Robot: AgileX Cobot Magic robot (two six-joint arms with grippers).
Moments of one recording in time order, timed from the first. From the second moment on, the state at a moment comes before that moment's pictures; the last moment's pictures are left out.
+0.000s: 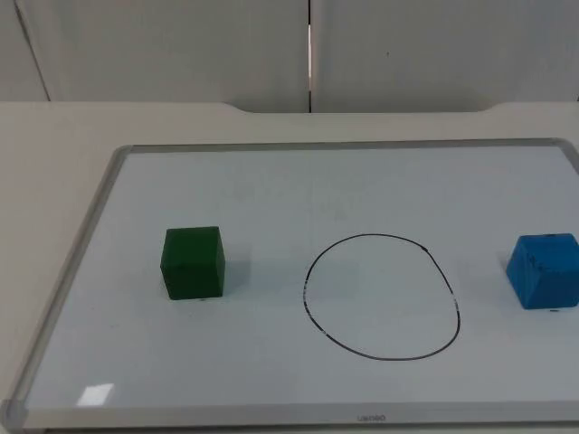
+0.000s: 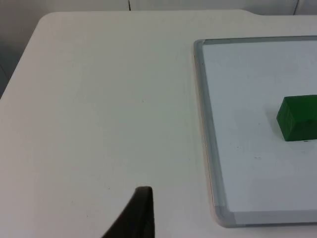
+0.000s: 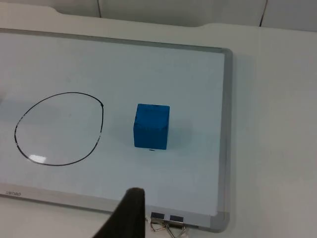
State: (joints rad) right arm 0.11 0.00 -0.53 0.01 1.08 -0.04; left arm 0.06 0.00 -0.50 -0.06 1.09 0.04
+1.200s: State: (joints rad) right arm 0.11 0.00 -0.53 0.00 1.08 -0.03; left arm 0.06 0.00 -0.50 -0.08 1.09 0.05
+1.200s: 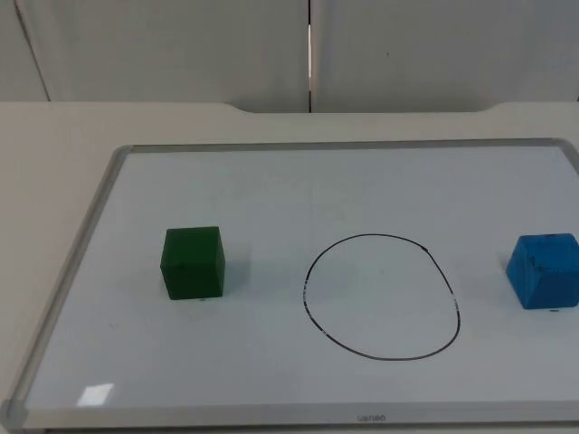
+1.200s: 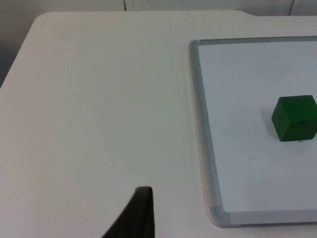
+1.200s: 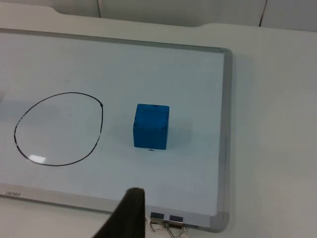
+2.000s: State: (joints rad) right arm 0.11 0.00 -0.53 0.00 1.08 -0.03; left arm 0.06 0.13 -0.57 -0.10 0.99 0.05
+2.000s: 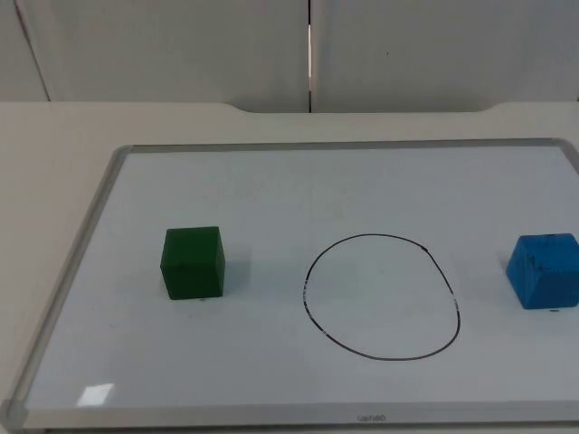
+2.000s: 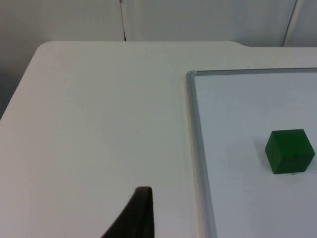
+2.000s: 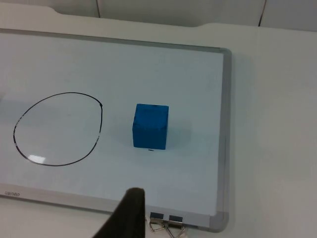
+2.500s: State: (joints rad) right arm 0.11 0.00 -0.53 0.00 1.08 -0.03; left arm 0.06 0.45 -0.61 -0.55 0.83 0.42
